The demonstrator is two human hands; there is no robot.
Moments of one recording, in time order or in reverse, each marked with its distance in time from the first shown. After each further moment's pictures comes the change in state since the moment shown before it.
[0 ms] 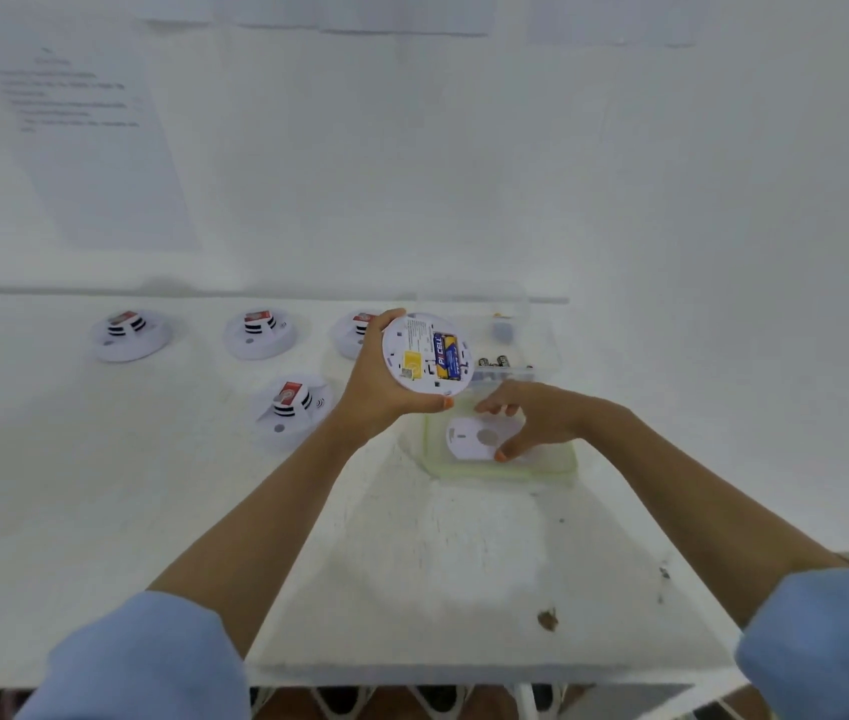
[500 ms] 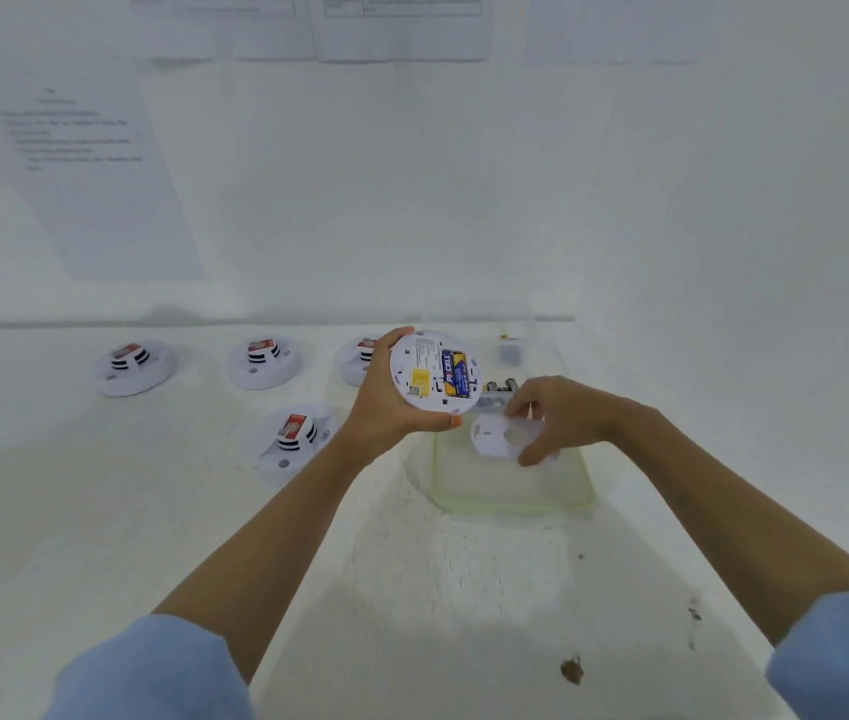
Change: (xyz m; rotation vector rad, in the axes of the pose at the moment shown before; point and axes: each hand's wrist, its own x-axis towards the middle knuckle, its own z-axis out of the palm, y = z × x) left_hand 0.014 -0.004 -0.004 0.013 -0.009 -0.004; right_hand 0.000 0.002 -0.023 -0.066 0.113 0.014
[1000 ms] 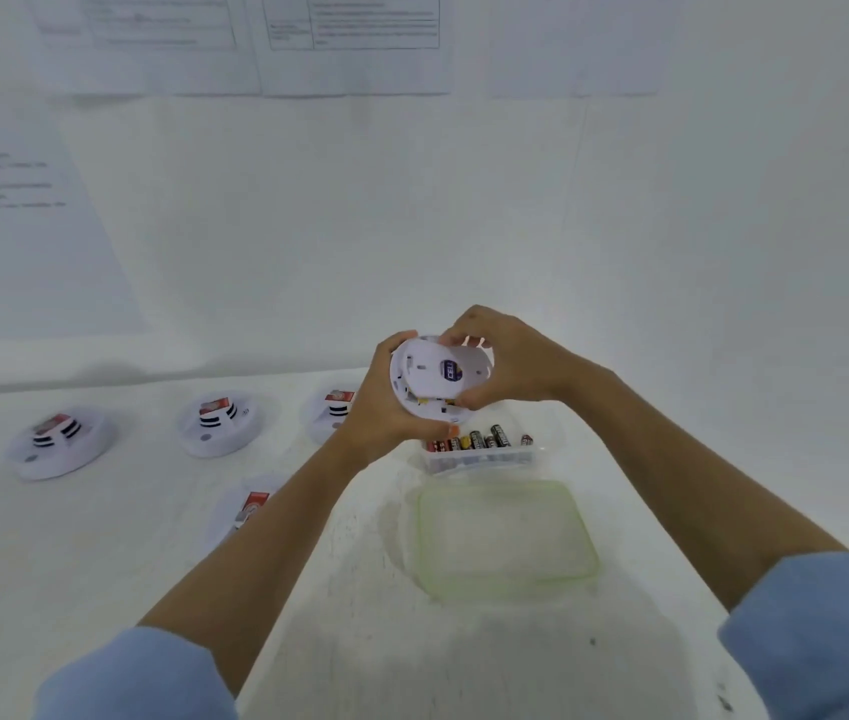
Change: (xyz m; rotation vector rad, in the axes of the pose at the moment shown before) left_hand 0.088 0.006 0.011 -0.005 -0.127 0.068; right_hand 0.068 -0.017 -0.080 0.171 0.323 -0.233
